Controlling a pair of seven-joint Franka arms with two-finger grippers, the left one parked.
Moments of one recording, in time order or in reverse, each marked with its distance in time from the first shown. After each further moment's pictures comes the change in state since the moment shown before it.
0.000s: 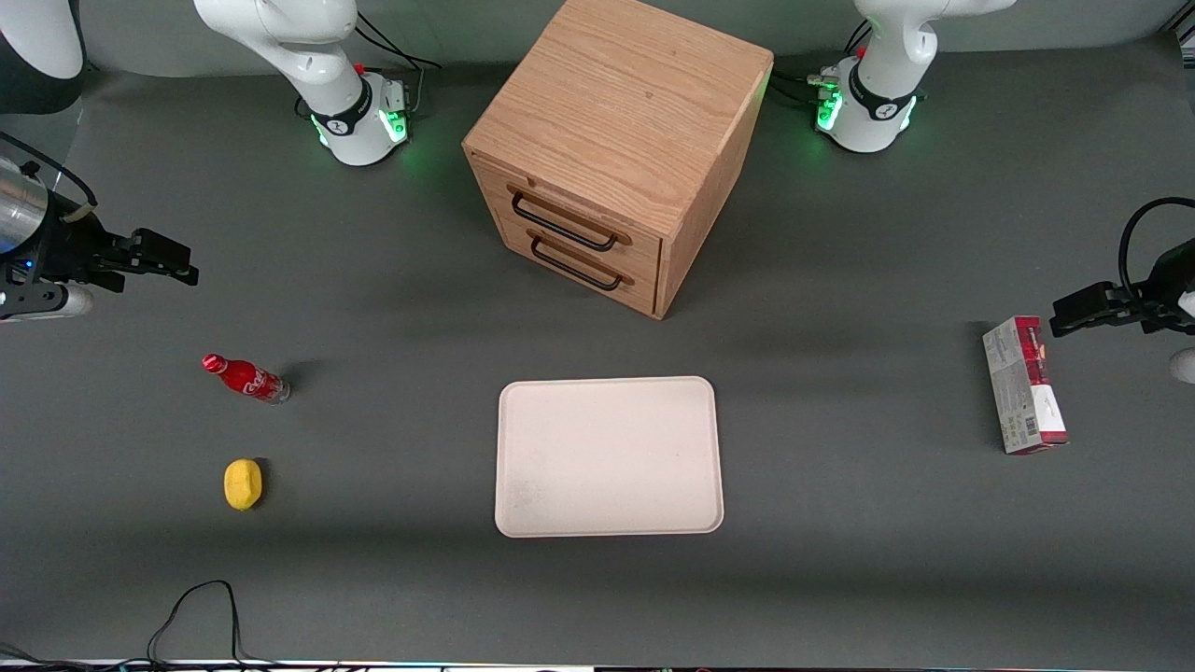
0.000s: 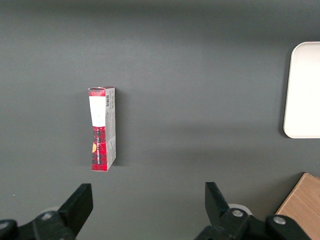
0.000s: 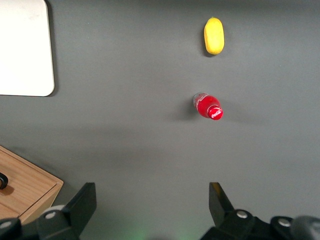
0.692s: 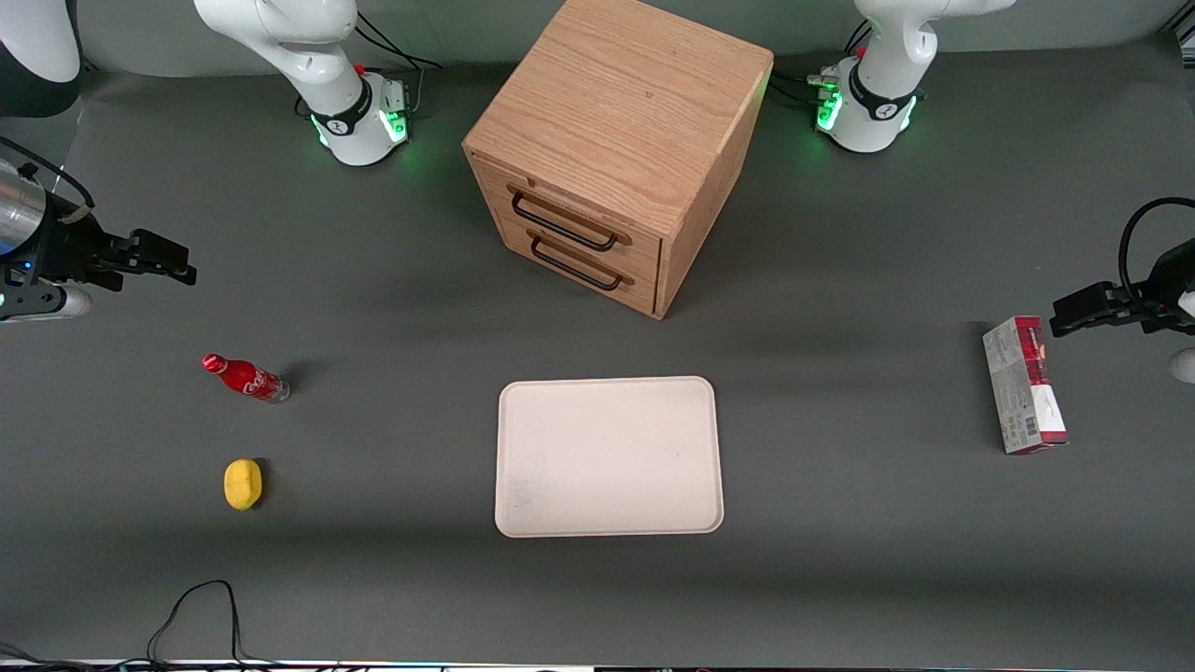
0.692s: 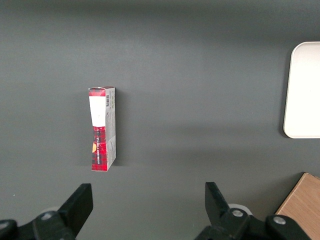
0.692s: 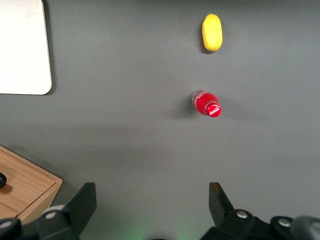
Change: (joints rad) arm -0.002 0.001 -0.004 0.001 0.000 -0.011 0.001
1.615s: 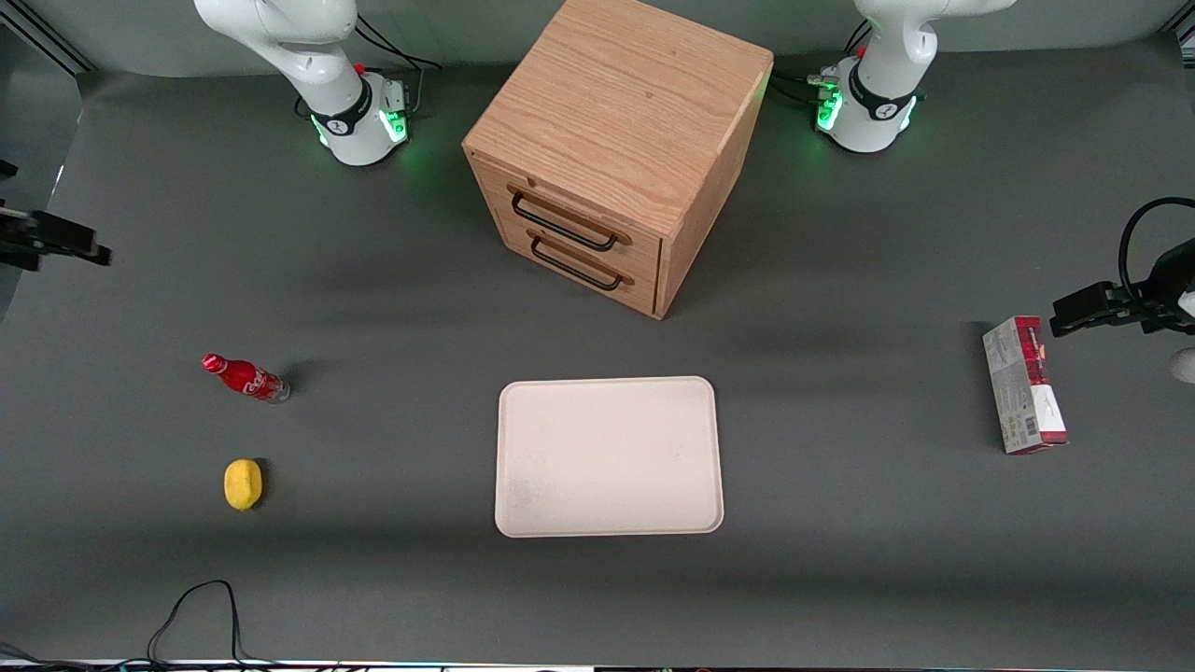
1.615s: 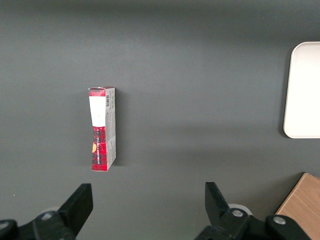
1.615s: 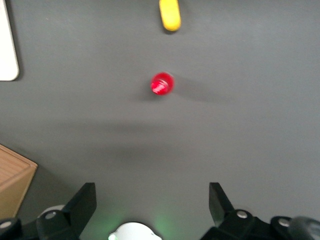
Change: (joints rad) arm -0.009 -0.016 -0.246 0.010 -0.003 -0.069 -0.236
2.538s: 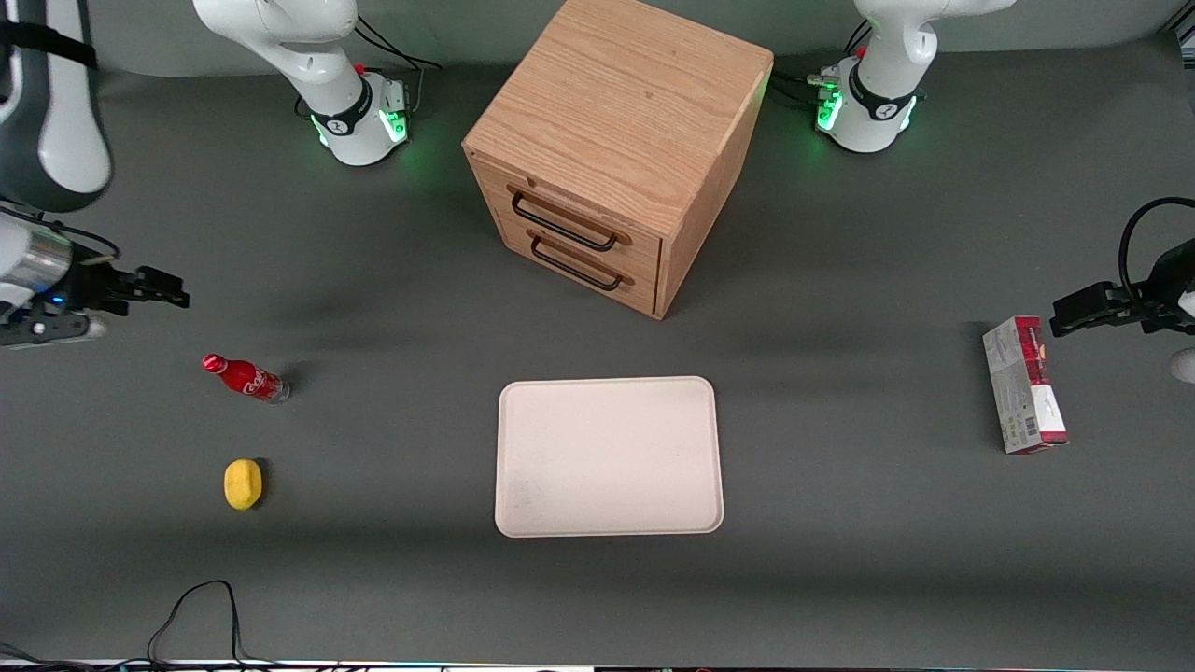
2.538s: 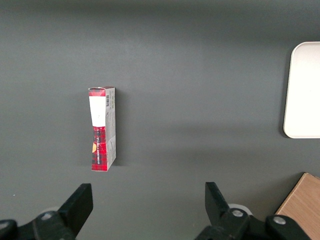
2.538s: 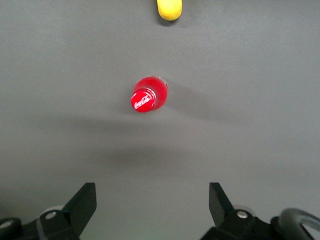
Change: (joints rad) arm 0.049 0.003 -0.014 -0.451 -0.030 0.504 -0.027
